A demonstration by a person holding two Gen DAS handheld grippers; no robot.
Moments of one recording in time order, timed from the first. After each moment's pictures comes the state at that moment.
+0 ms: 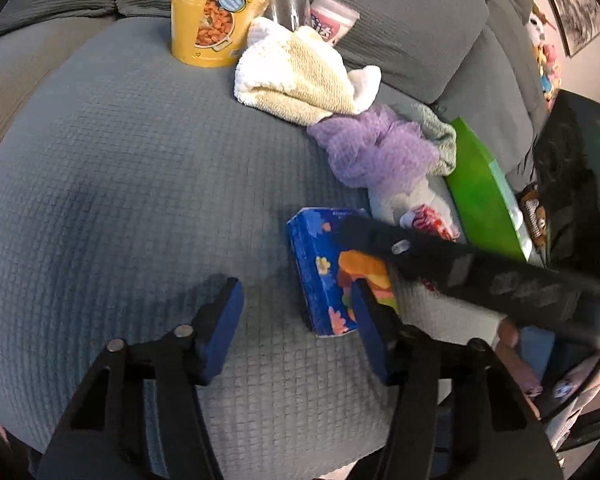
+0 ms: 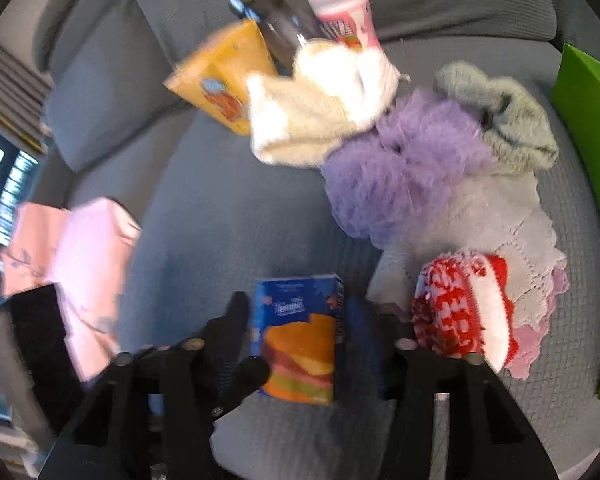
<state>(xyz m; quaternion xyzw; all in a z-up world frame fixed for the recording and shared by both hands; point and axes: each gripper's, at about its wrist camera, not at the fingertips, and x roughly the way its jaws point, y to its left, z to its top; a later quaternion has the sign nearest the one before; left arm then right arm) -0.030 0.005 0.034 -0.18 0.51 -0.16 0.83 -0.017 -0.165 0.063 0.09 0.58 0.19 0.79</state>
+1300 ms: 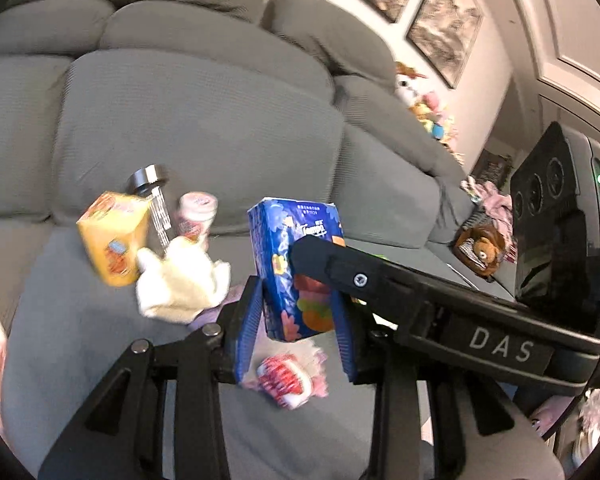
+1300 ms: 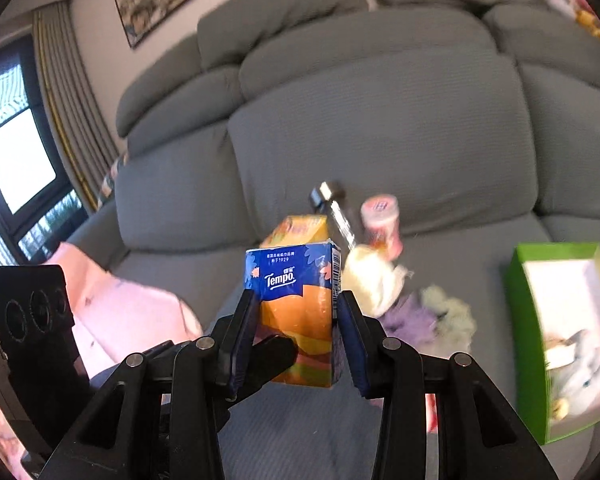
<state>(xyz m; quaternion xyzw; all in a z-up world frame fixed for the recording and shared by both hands) -0.065 -0.040 0.188 -0.13 0.25 -0.27 0.92 -0.081 -0.213 0.239 0.11 0.31 0.22 0.92</state>
